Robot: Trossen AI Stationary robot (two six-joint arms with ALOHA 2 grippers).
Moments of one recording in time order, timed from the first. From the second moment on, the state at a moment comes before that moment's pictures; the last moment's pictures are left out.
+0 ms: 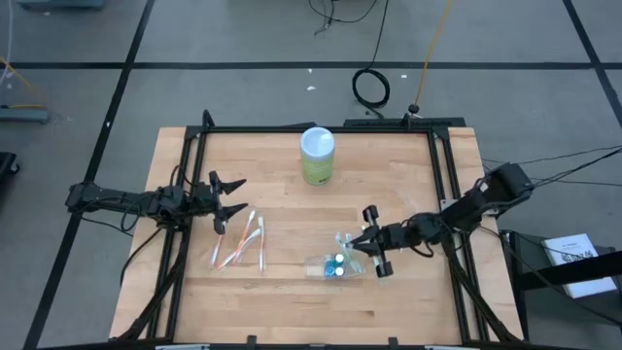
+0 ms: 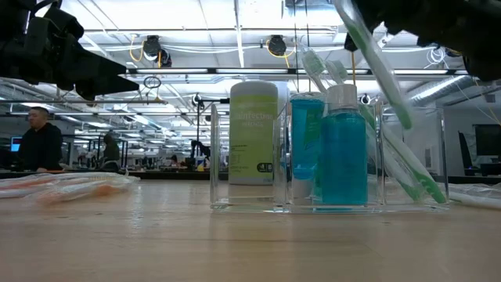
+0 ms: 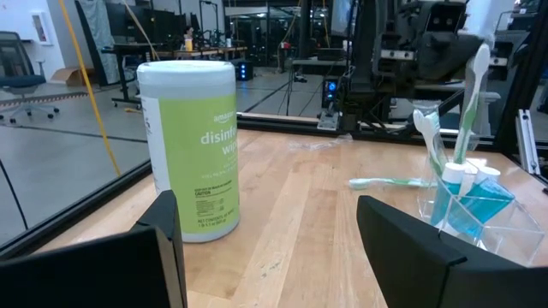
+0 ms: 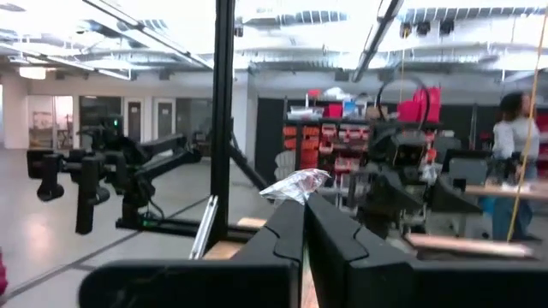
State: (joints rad) left arm -0.12 0.19 0.04 0.13 -0.32 -0.02; right arm 0.39 1.58 0.37 1.54 0.16 -0.08
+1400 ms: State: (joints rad) left arm -0.12 0.19 0.04 0.13 -0.32 -0.02; right arm 0.39 1.65 0.37 1.35 0.15 -0.02
